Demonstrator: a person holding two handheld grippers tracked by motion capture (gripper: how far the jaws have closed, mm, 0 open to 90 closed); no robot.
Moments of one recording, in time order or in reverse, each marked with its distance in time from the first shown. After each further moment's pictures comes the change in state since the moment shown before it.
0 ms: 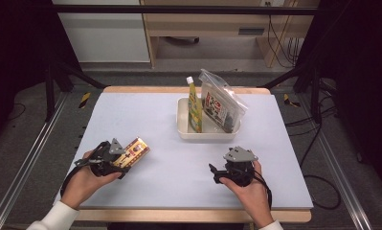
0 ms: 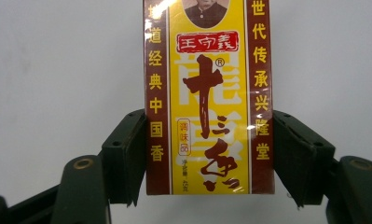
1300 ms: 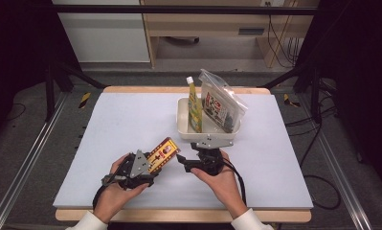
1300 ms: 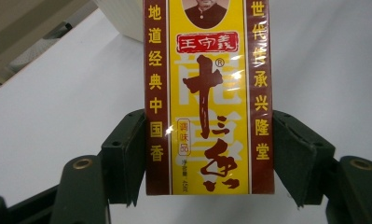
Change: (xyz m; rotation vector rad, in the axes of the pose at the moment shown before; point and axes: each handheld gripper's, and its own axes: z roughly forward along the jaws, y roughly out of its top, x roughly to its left) left arm -0.071 0.018 0.018 -0.346 0.022 0.119; right arm 0.045 0.053 0.042 -0.119 0.287 0.149
